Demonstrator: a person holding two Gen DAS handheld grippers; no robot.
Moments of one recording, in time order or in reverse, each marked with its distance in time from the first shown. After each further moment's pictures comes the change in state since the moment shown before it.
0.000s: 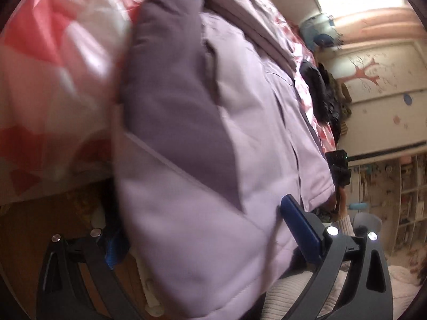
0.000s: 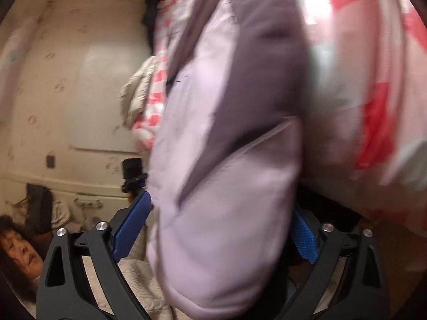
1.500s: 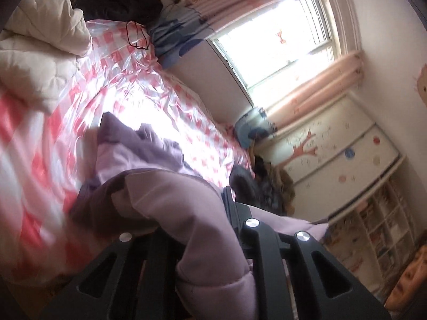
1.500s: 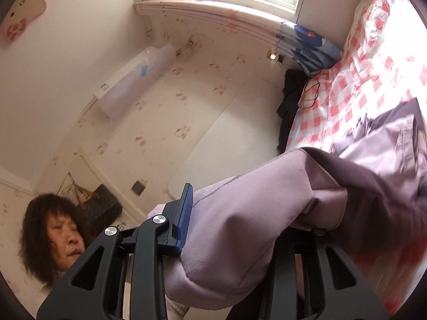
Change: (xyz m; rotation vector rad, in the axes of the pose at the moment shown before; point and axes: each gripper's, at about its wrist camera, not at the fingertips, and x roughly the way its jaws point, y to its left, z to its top) left arm -0.159 -0.097 0.100 0.071 -0.573 -0.276; right arm -0.105 0.156 0.065 -0.427 -0.492 0.502
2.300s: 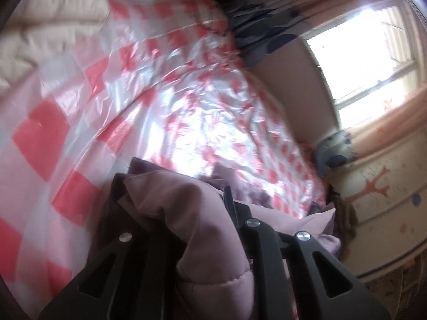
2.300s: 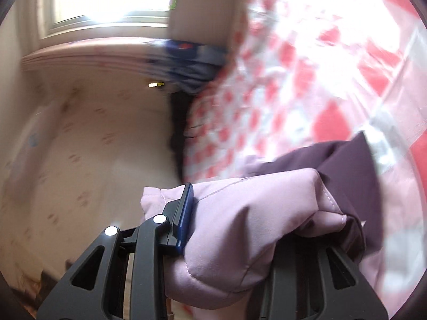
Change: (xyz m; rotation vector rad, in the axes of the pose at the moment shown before) left arm 0.239 0.163 0.122 -0.184 0.013 0.394; right arm 0.087 -0.299 0.130 0.338 -0.114 -0.470
